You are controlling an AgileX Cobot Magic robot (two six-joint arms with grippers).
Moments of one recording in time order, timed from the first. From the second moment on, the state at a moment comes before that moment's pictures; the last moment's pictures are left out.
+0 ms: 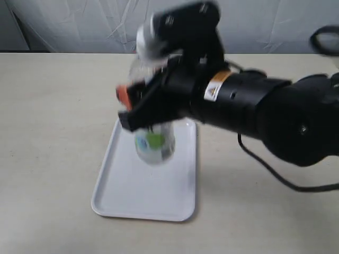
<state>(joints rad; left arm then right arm) 0.05 0.00 0.00 0.08 0.23 -0.04 1.02 1.43 -0.80 0.36 -0.15 -0.25</state>
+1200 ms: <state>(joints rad) 0.05 0.00 0.00 0.08 0.23 -0.04 1.03 1.36 -0.85 1.07 -0.55 -0.92</state>
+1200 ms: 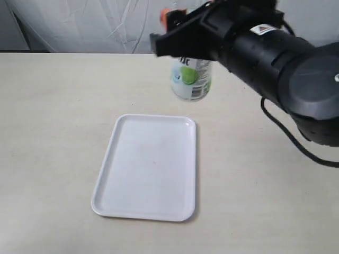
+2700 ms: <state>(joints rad) 0.05 0.00 0.00 0.08 0.23 -0.04 1.13 1.34 -0.88 0.53 -0.16 -0.56</state>
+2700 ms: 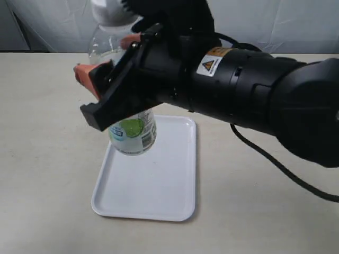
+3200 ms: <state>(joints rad) 0.05 0.00 0.00 0.08 0.23 -0.04 0.97 1.35 -0.88 0.68 -0.24 -0.69</state>
